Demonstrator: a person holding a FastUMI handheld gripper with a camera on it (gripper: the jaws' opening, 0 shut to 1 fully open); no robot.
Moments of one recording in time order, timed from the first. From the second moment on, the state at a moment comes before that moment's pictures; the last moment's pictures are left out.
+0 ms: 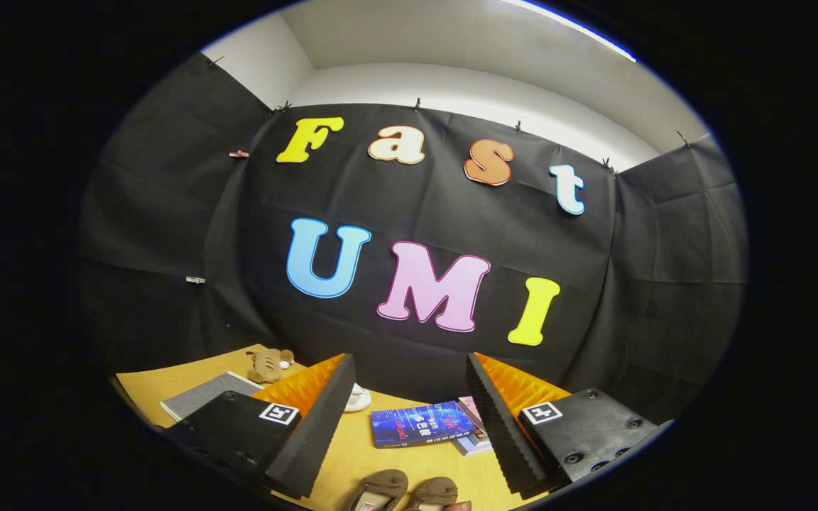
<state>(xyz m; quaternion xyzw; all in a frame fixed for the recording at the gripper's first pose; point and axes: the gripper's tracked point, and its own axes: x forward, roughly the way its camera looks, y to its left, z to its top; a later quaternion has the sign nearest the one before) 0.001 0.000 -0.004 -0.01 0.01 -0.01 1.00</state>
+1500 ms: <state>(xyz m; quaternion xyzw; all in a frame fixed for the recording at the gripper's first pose) 0.027 0.143 -0.151 0.34 0.31 0.32 0.83</state>
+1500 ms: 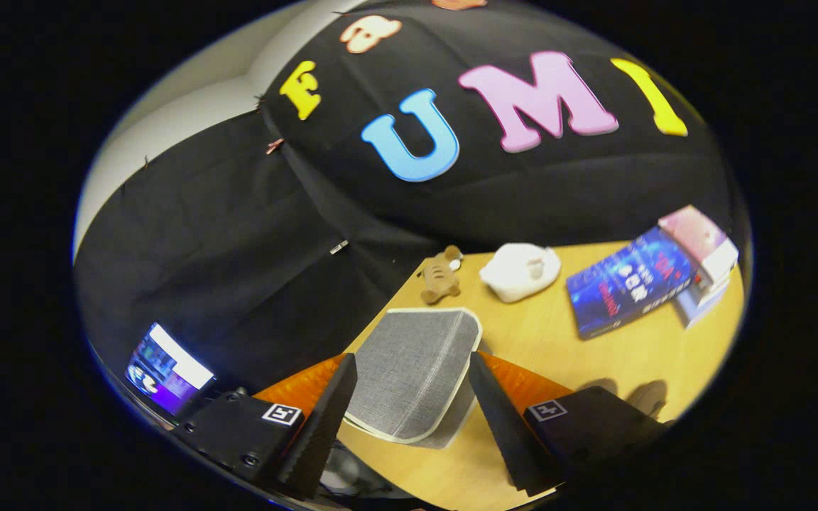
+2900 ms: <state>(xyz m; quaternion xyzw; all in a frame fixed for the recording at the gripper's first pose) 0.026 0.231 -0.264 0.61 0.48 0.43 0.46</state>
